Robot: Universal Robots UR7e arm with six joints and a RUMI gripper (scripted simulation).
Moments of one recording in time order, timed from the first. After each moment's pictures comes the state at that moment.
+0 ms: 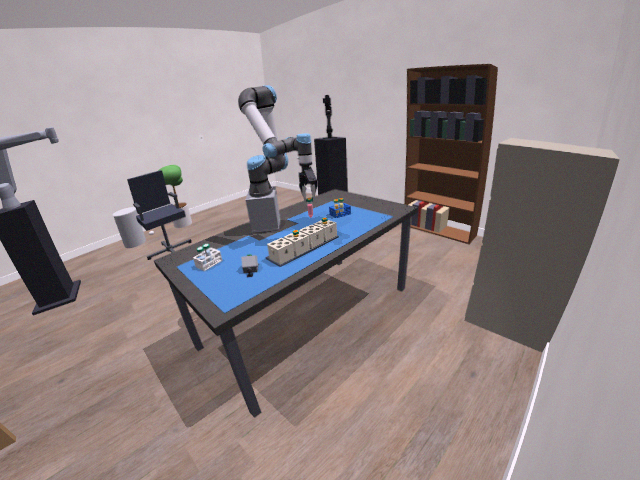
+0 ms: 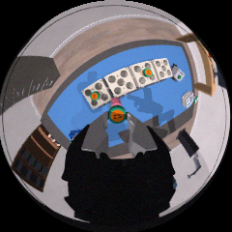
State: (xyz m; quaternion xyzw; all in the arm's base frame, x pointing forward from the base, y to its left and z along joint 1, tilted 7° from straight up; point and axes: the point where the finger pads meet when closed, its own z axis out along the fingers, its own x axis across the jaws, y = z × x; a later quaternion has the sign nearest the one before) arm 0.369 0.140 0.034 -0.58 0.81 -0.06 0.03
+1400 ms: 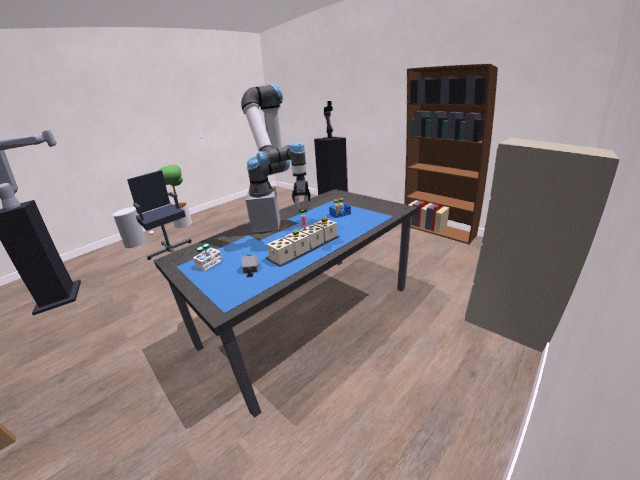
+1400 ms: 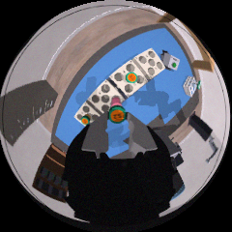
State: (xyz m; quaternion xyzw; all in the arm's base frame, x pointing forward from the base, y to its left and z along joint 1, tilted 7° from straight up) arm 0.404 0.072 0.003 -0.46 0.88 -0.05 0.03
